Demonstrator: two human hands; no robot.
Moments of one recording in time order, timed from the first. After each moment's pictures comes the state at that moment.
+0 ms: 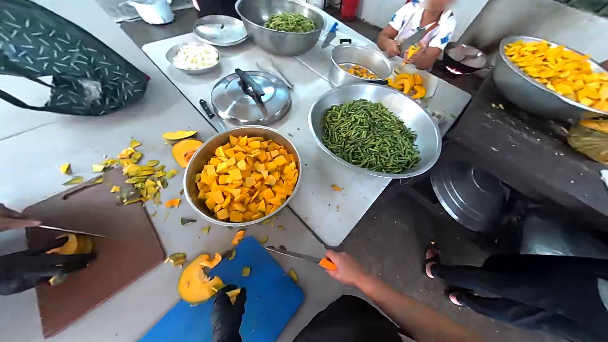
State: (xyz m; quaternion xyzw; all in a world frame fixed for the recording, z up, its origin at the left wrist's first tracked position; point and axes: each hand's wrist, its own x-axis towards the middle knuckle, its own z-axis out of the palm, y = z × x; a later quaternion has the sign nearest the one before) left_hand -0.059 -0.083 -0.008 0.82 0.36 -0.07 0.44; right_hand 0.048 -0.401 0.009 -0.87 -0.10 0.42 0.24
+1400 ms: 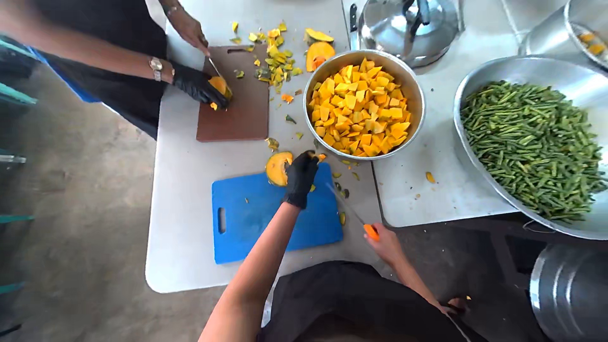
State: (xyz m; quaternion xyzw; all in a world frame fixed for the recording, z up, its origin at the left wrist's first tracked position) left_hand 0.020 -0.080 0.056 0.76 0.33 0.11 0.55; right_hand 0.051 -0.372 0.024 -0.87 -0.16 0.42 0.19
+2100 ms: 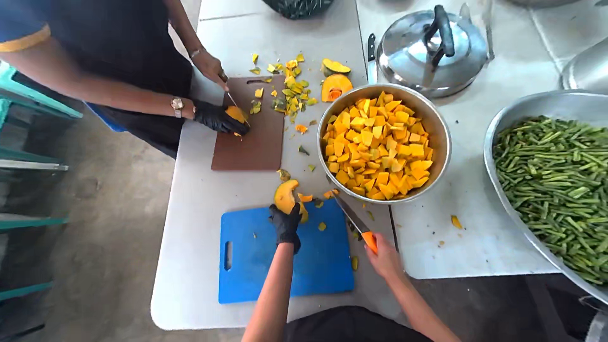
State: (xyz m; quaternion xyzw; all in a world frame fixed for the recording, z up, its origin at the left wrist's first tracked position) left_hand 0.001 -0.030 -0.019 0.57 0.67 0.09 0.47; right_hand 0.104 -0.286 0.012 -0.89 -0.15 0.40 0.15
